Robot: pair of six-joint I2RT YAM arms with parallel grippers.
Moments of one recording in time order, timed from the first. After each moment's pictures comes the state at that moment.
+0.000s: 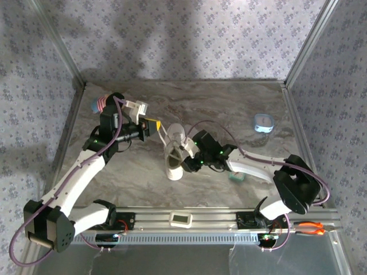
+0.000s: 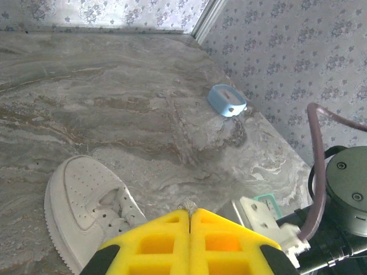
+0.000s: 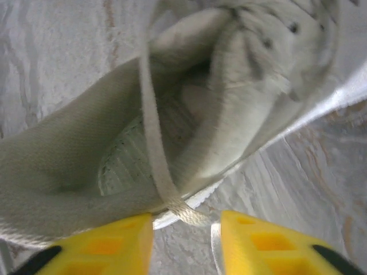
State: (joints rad) left arm -0.36 1.10 0.89 -0.20 0.59 -0.30; right arm 0.82 1.48 0.83 -0.21 -0.28 0.00
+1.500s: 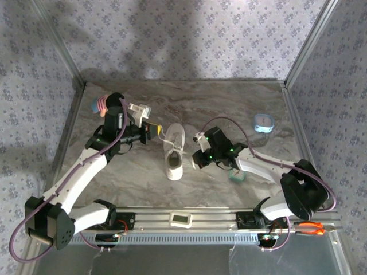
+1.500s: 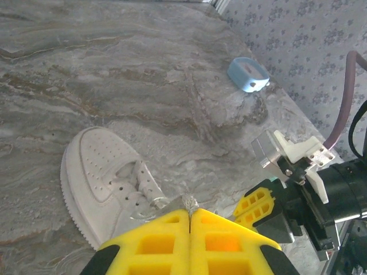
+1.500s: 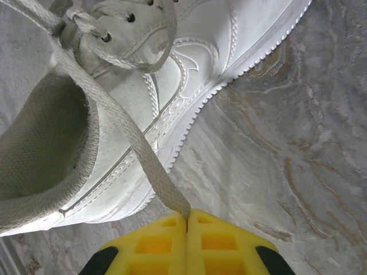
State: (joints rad) left arm -0.39 1.12 0.90 -0.31 0.51 -0.24; right arm 0.69 1.40 0.77 -0.23 -0.30 0.22
